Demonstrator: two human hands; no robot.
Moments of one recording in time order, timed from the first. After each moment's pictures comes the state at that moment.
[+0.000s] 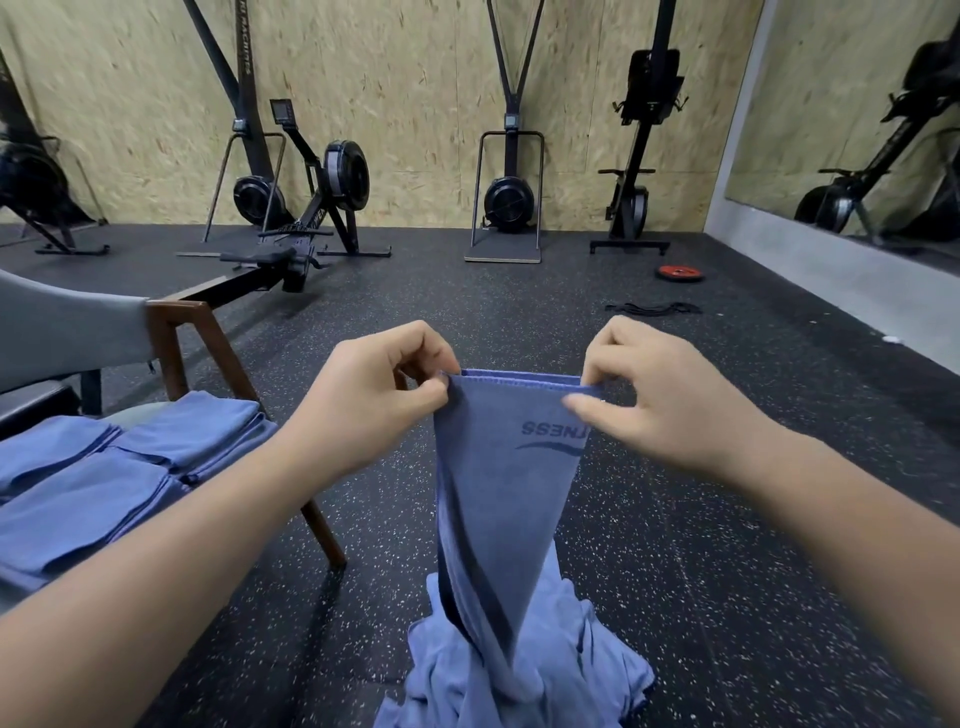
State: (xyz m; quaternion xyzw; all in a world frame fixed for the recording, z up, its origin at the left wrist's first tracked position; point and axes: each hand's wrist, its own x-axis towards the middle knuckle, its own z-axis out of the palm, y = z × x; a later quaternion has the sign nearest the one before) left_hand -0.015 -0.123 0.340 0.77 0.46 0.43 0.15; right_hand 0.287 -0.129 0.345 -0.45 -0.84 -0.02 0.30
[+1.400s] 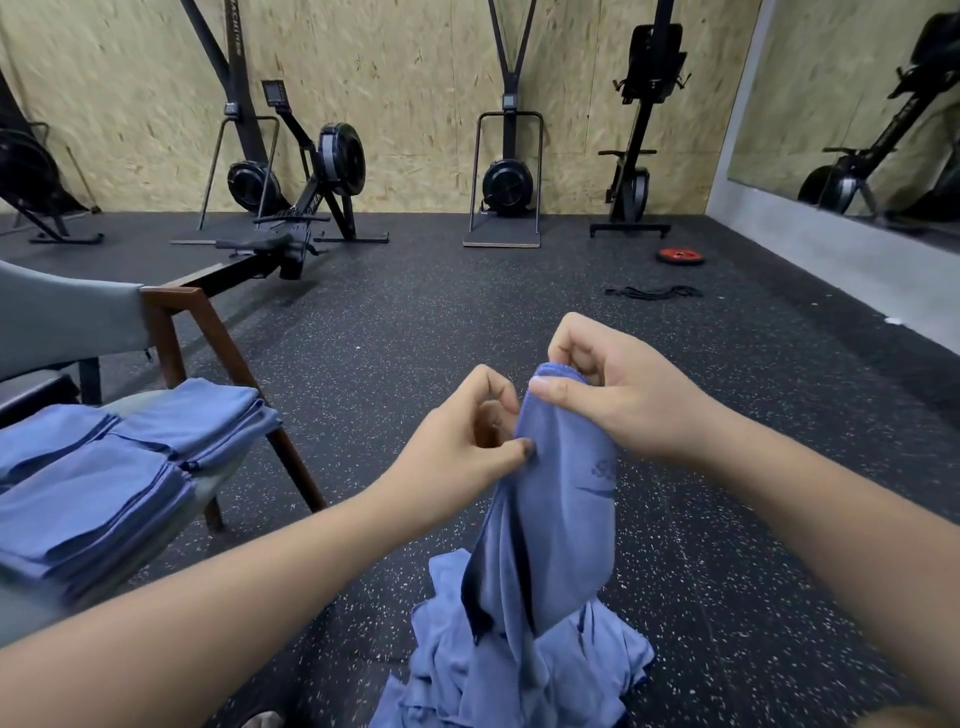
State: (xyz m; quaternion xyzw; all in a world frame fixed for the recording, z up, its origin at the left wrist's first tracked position) left_hand 0.038 -0.126 0.269 0.73 0.36 0.41 0.41; right_hand 0.264 -0.121 0.328 -0.40 -0.81 0.23 0.37
